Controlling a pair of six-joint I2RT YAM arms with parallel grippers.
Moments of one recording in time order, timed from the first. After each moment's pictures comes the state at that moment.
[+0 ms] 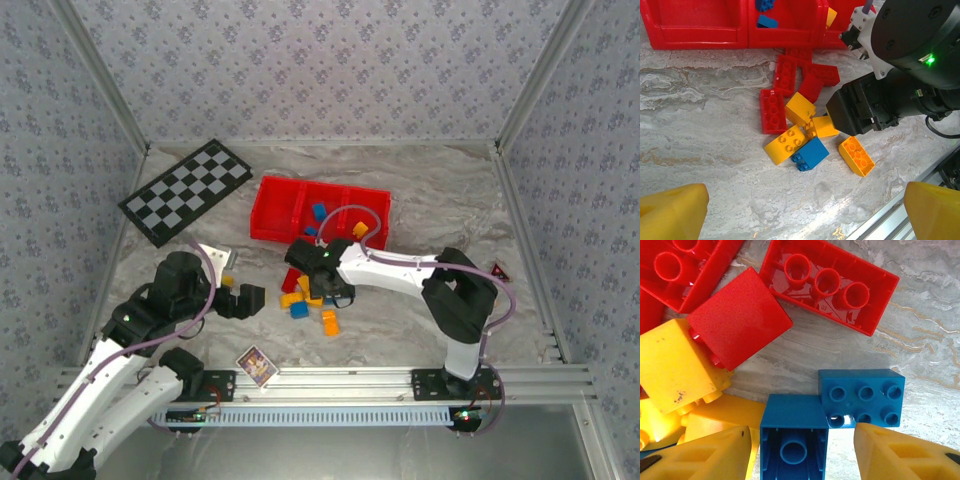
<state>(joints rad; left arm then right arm) -0.57 0.58 0.73 -0.83 0.22 -0.36 1.01 1.83 1.30 -0.89 0.22 0.90</state>
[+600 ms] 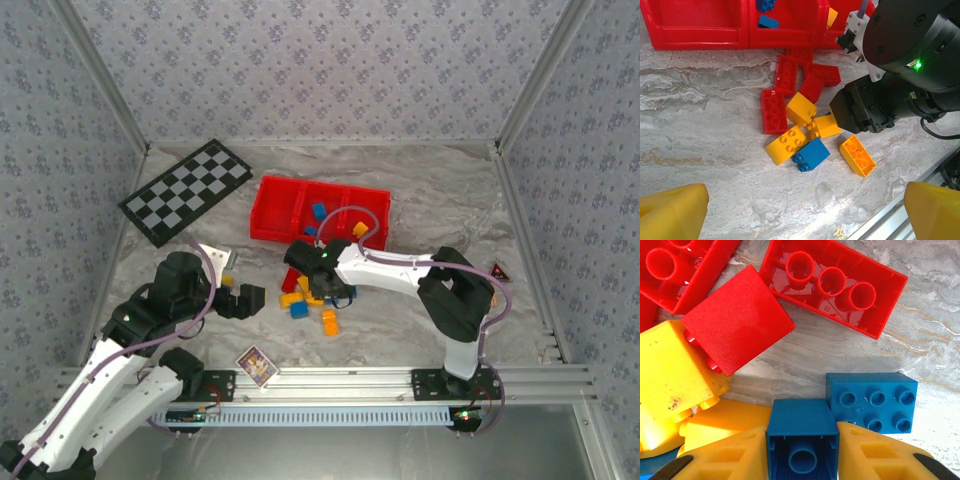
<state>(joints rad) -0.58 0.58 0.73 -0.83 0.21 -0.36 1.01 1.84 1.30 -0.88 0.22 0.90</state>
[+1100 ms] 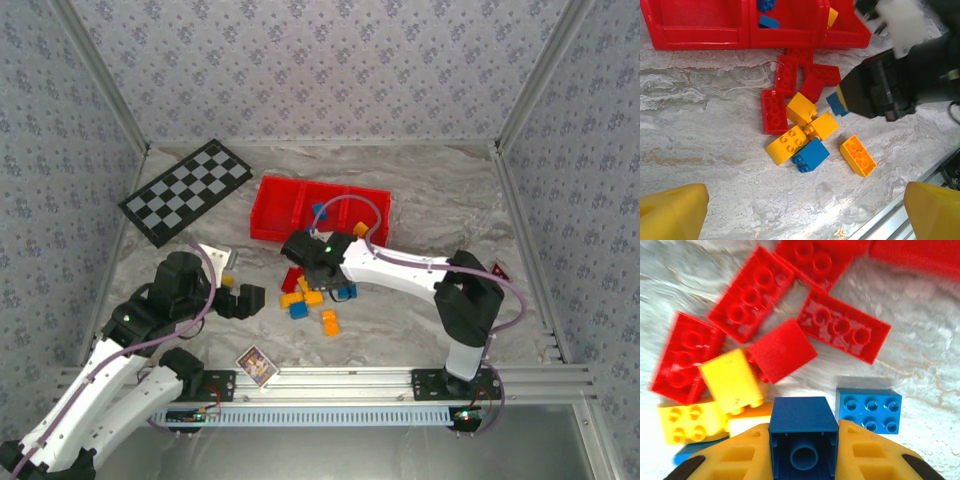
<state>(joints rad) -0.58 0.58 0.73 -0.83 0.21 -0.35 1.02 1.77 1.37 -0.90 0.28 0.86</state>
